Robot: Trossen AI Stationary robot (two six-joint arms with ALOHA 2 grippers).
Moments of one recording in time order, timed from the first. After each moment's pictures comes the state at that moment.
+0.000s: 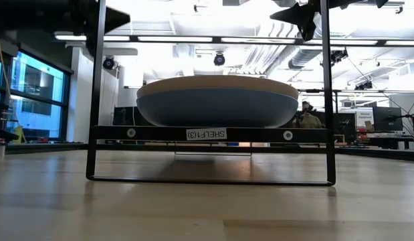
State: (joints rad) left arm 0.01 0.53 0.25 0.40 -0.19 -0.27; right arm -0.16 0.86 0.73 -0.02 -0.07 0.38
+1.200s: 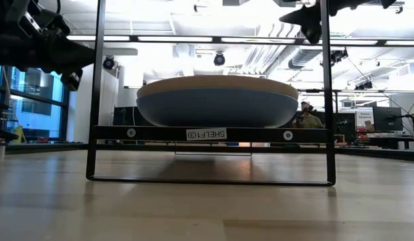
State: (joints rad) left arm 0.03 0.01 0.02 0.00 -0.06 -0.30; right arm -0.16 0.82 0.73 -0.15 -0.18 0.38
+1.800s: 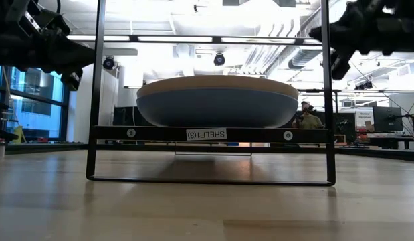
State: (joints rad) left arm 0.03 0.01 0.02 0.01 -0.06 -0.30; right arm -0.11 0.45 0.16 0.35 -0.15 0.52
